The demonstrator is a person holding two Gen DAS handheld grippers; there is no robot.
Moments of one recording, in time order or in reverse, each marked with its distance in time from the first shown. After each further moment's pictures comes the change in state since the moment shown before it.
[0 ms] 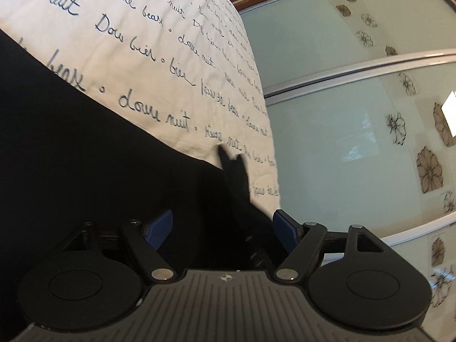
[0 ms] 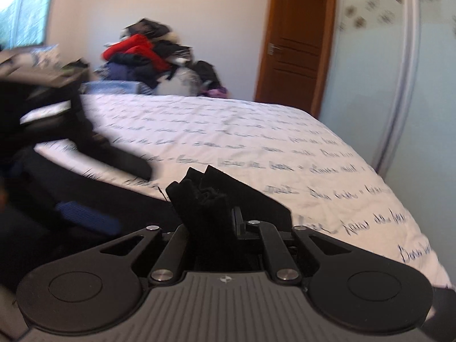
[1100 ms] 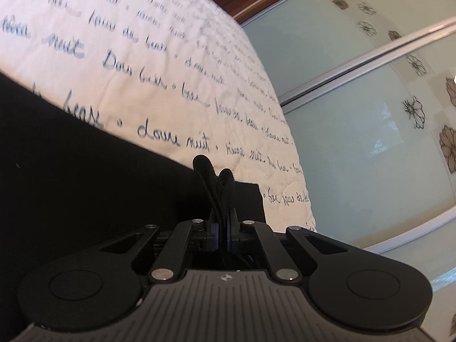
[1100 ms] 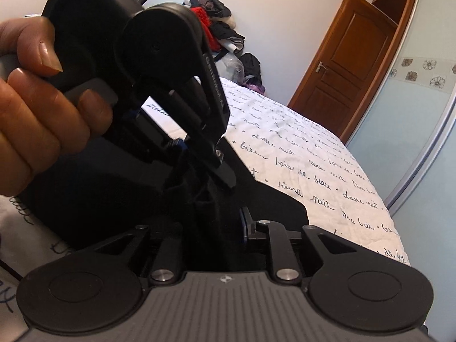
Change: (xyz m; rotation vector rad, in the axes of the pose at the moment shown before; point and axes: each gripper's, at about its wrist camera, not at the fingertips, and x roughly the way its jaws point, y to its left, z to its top) left arm -0.019 -0.007 -0.004 0.167 -0.085 0.147; right arm -0.030 0.076 -0.018 -0.315 0.035 0.020
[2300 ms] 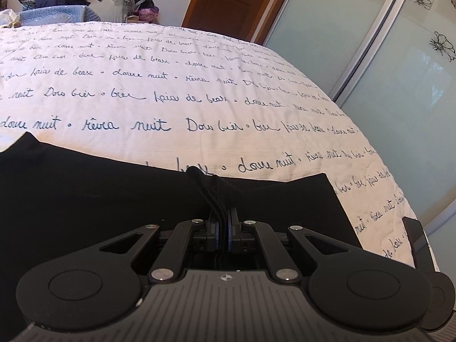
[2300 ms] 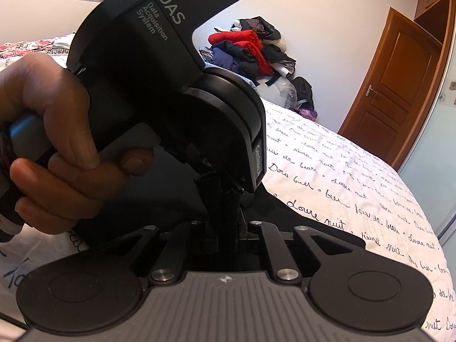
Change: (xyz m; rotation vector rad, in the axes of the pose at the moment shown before) left arm -0.053 0.003 -0.005 0.348 -0.112 0.376; right arm 0.006 0.035 0.019 -0.042 -0.090 0.210
